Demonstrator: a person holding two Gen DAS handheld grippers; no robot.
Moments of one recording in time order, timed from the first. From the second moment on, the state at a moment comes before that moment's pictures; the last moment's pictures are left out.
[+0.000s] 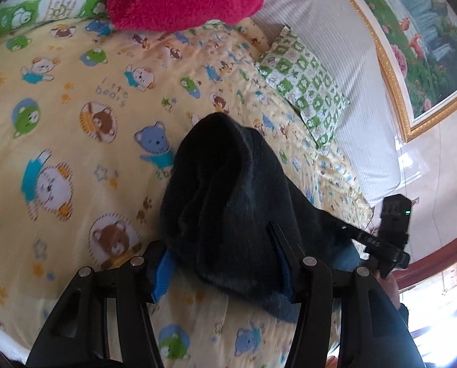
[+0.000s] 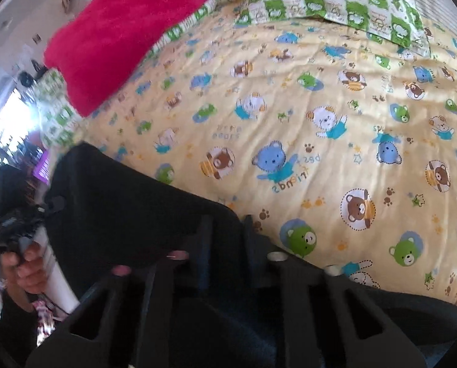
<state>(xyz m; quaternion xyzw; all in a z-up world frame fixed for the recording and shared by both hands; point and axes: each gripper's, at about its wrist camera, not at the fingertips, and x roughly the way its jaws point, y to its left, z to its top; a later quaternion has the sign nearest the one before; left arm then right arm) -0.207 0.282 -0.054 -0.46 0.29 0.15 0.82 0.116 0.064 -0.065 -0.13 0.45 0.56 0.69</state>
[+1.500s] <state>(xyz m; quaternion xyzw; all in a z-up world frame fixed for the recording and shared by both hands) -0.101 0.161 0.023 -0.28 0.35 0.07 0.89 0.159 -0.230 -0.059 0.12 0.40 0.34 0.84</state>
